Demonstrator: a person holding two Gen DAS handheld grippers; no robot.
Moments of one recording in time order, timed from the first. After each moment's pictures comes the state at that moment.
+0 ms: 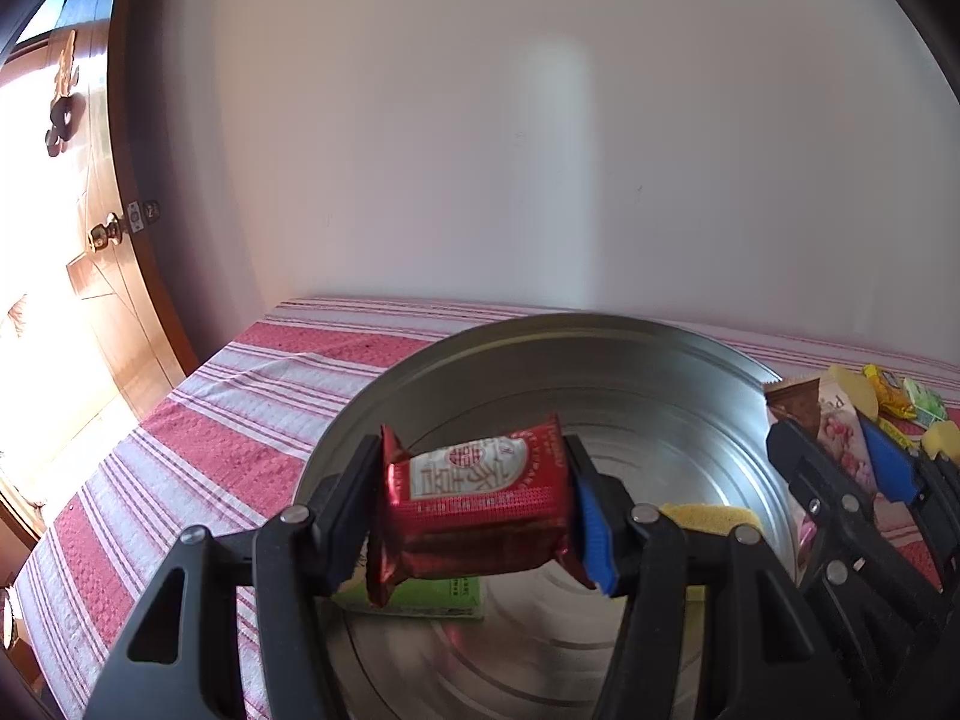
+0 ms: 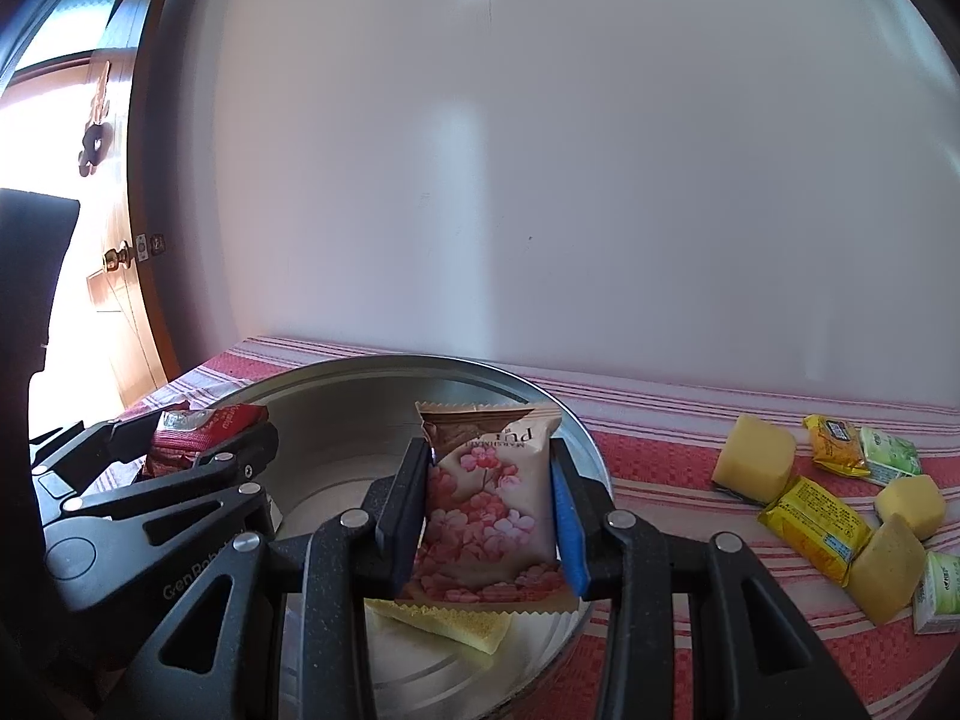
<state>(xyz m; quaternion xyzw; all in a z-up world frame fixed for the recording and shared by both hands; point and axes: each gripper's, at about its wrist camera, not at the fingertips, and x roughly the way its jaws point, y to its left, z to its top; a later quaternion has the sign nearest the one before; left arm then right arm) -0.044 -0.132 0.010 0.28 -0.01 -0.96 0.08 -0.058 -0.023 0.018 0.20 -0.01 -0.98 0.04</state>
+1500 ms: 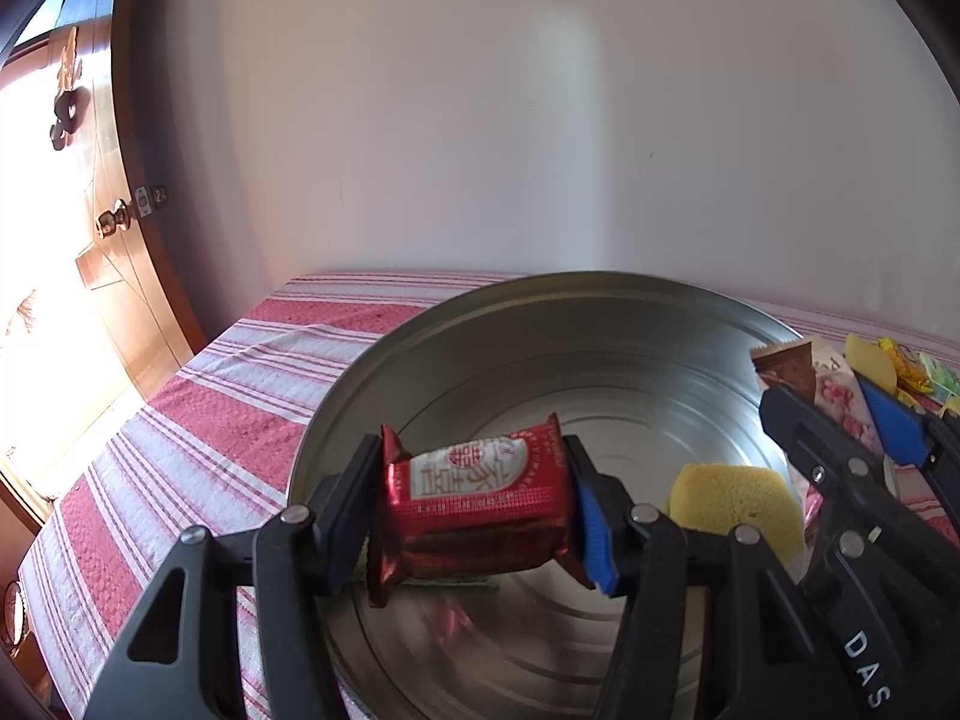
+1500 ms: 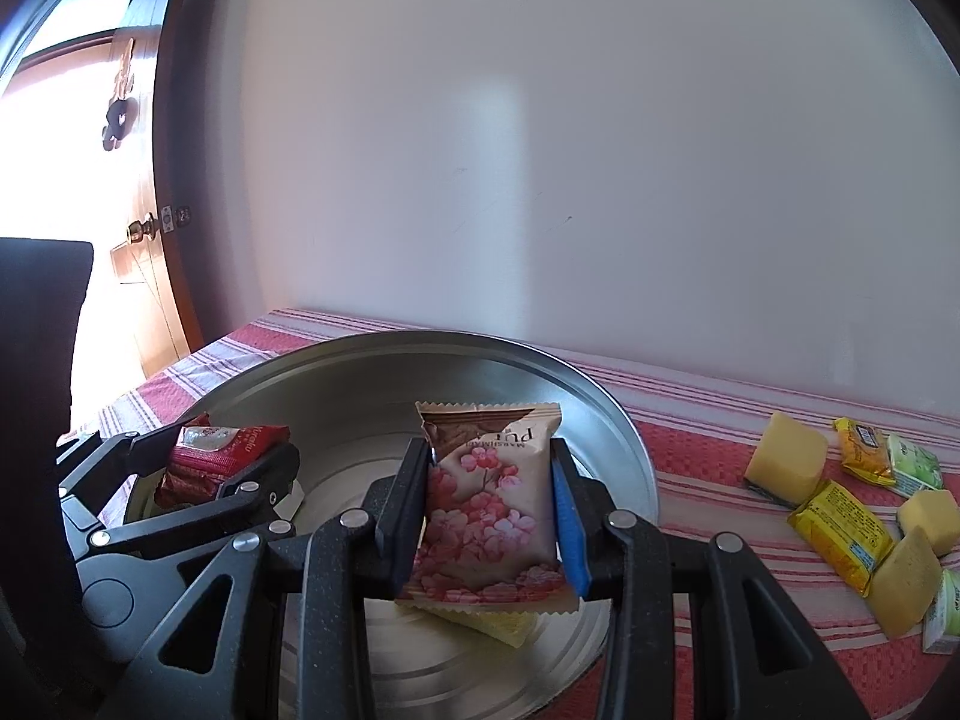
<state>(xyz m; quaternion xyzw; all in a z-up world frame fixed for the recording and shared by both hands) -0.037 -0.135 -0.006 0.30 -0.02 -0.95 0.09 -0.065 -0.026 0.013 0.23 0.01 -0.97 0.08</state>
